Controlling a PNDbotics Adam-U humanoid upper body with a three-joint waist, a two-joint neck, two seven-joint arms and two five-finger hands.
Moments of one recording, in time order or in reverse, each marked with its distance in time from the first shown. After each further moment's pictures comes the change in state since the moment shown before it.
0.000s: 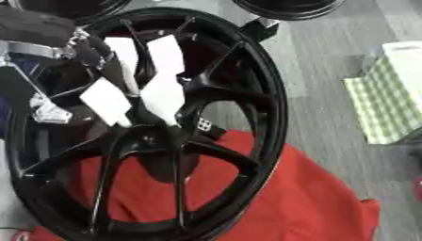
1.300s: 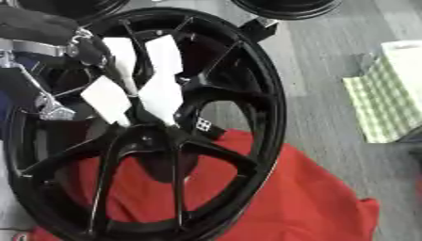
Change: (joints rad) left arm -0.006 -0.017 -0.002 0.021 0.011 0.000 0.000; right arm 0.000 0.000 -0.007 0.002 -0.004 0.000 0.000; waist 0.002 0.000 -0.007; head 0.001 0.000
